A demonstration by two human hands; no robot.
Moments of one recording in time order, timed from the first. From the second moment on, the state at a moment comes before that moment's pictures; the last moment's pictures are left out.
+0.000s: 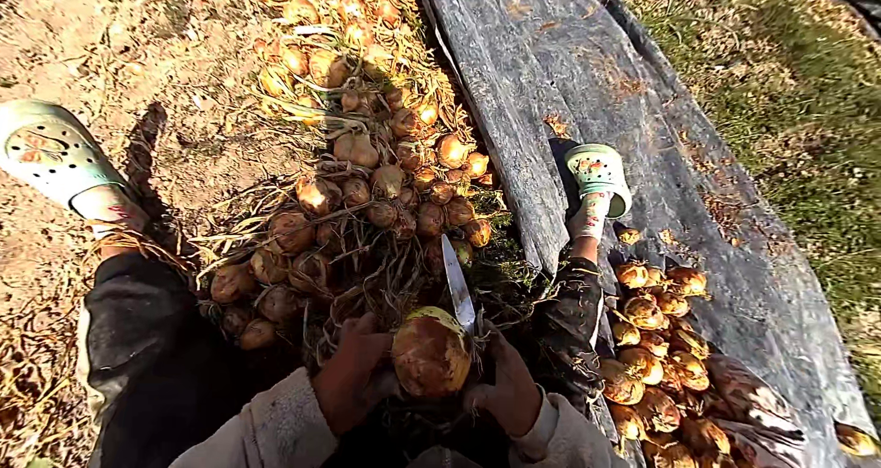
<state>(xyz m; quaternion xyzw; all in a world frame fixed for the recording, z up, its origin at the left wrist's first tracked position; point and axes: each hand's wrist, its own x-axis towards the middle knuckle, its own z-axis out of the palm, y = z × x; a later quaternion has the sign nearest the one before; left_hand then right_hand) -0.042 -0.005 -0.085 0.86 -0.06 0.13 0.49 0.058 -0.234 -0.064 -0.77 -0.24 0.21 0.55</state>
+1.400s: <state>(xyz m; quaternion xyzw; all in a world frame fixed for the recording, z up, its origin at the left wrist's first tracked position) -0.039 -0.099 -0.107 0.93 -0.17 0.07 0.31 0.035 -0.216 -0.123 -0.54 0.26 0.36 0.72</state>
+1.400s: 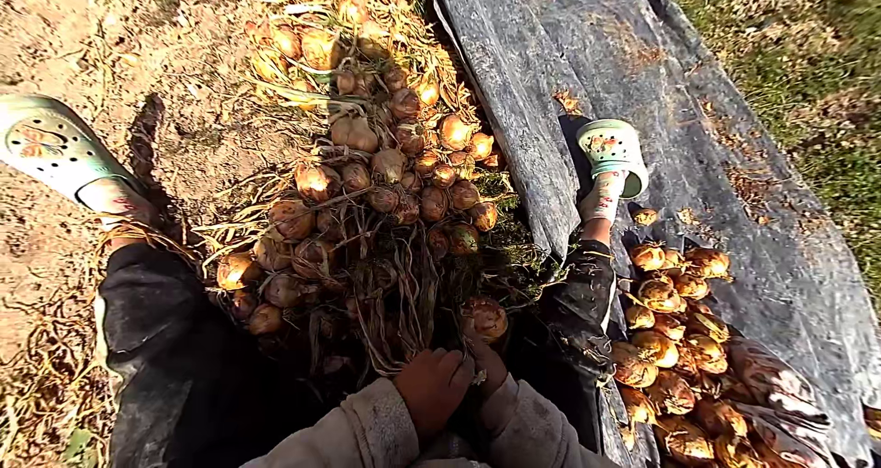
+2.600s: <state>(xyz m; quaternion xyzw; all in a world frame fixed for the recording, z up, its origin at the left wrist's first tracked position) -0.006 0.003 -0.068 0.88 0.07 -0.43 0.19 0.070 -0.269 -0.082 -0.78 -0.03 0.33 0.54</state>
